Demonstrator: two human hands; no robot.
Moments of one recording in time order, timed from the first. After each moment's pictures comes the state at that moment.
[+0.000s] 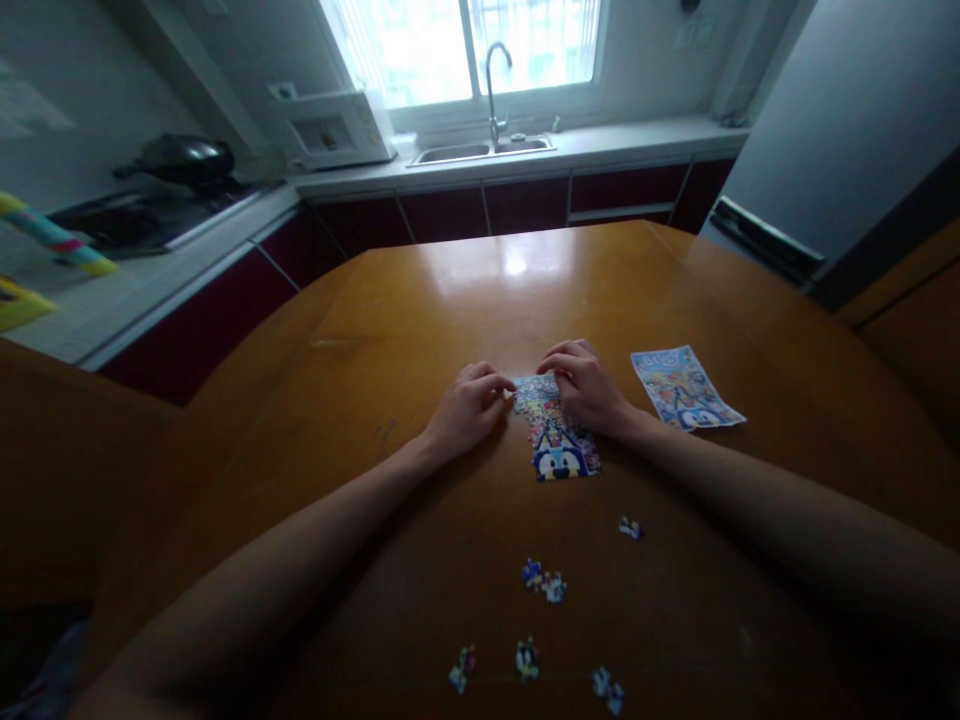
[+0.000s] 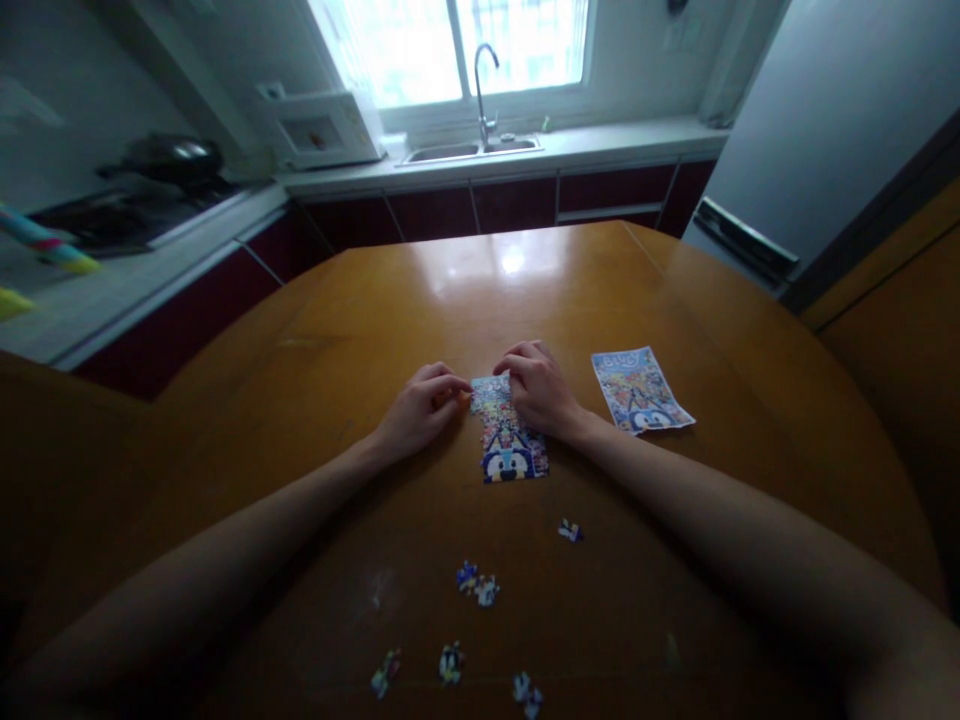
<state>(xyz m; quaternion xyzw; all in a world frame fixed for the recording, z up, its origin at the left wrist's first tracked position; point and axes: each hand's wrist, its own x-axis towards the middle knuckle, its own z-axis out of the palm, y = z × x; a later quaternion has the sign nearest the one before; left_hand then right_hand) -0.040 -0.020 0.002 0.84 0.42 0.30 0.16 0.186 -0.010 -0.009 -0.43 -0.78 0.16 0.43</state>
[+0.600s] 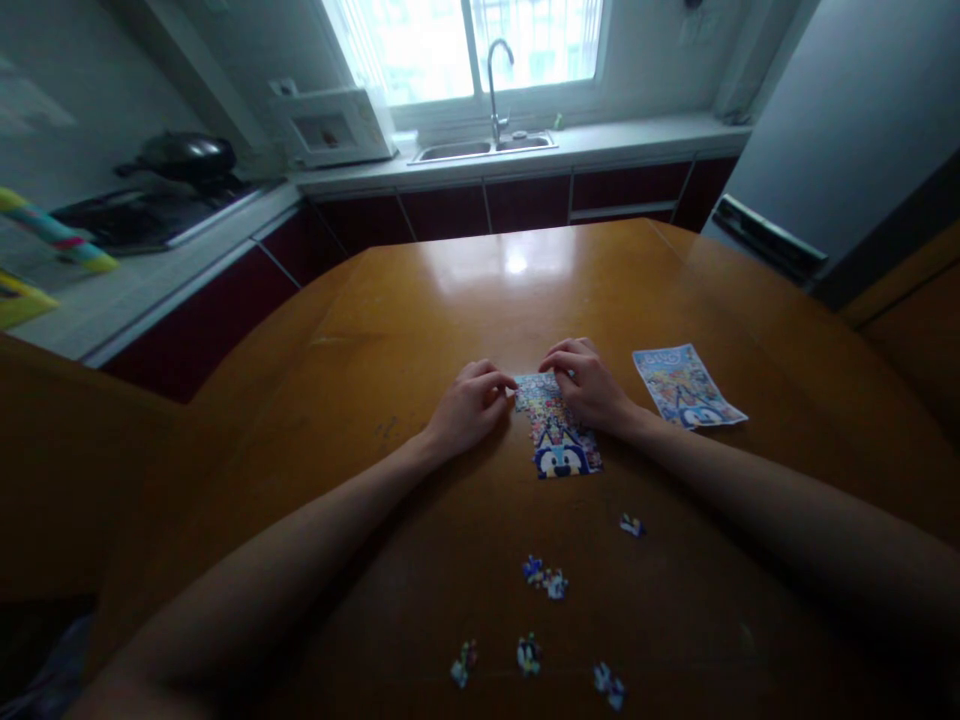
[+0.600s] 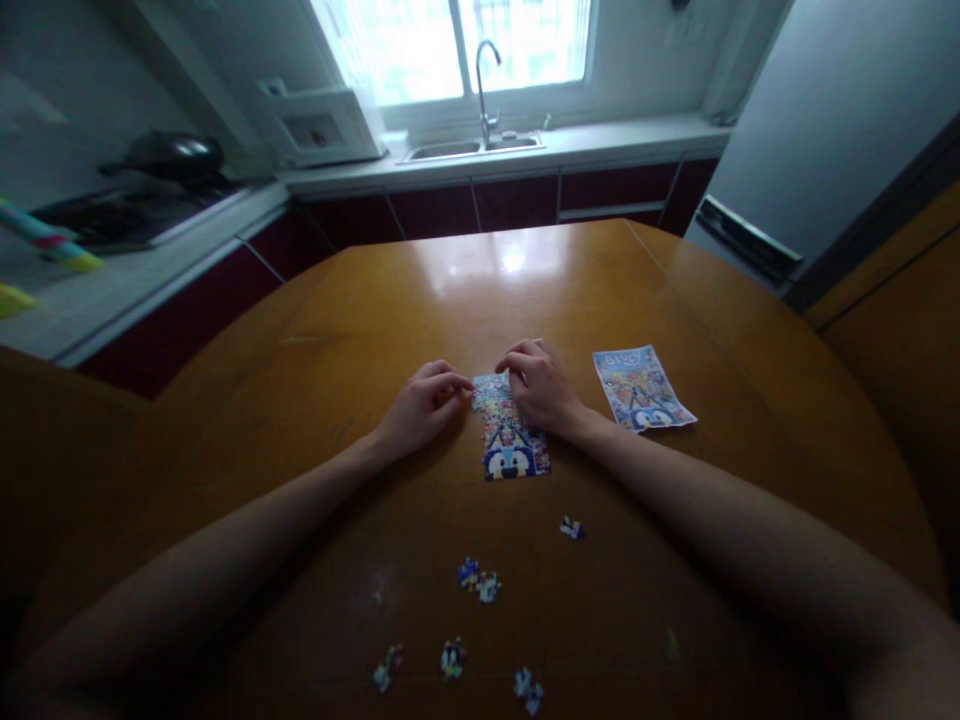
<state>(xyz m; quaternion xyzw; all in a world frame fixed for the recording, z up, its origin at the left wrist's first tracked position) -0.038 -0.022 0.006 0.84 0.43 0.30 0.16 0.186 -0.009 -0.009 -0.43 -0.77 0.17 0.43</state>
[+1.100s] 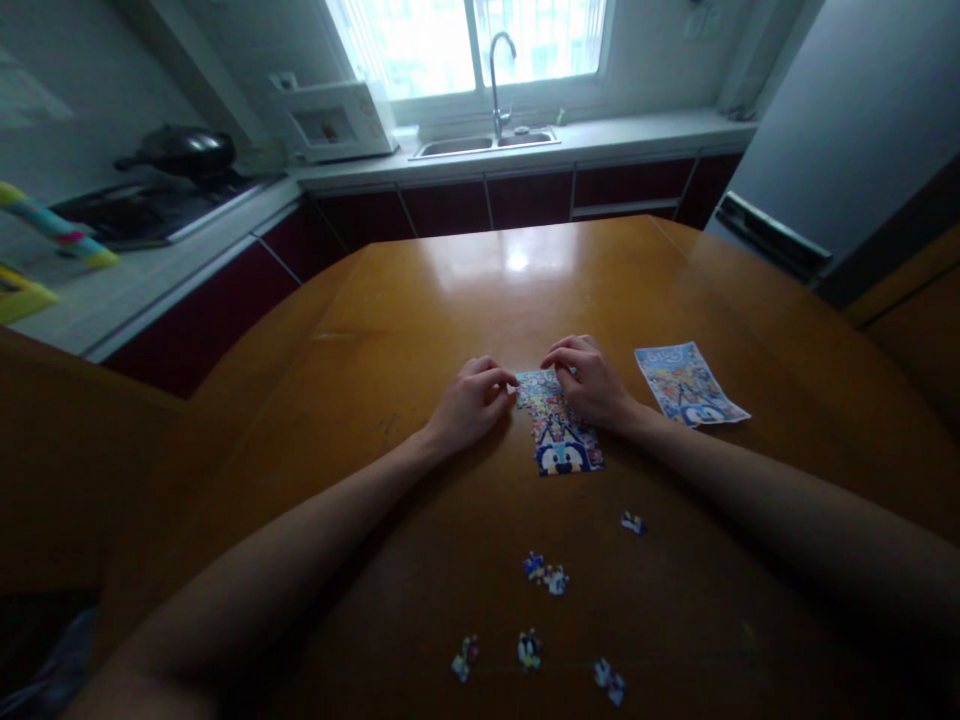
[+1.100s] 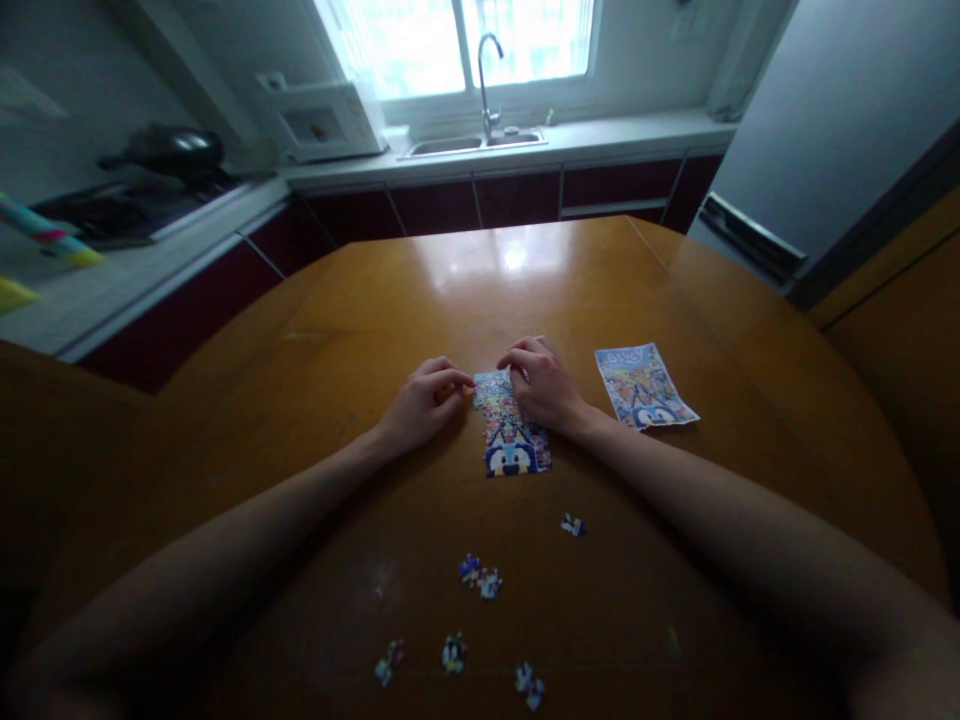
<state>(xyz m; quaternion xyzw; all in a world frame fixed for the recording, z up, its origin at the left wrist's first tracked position) -0.039 -0.022 0.005 0.84 0.42 0.31 0.16 0.186 -0.010 -0.007 -0.44 -0.77 0.17 0.43</state>
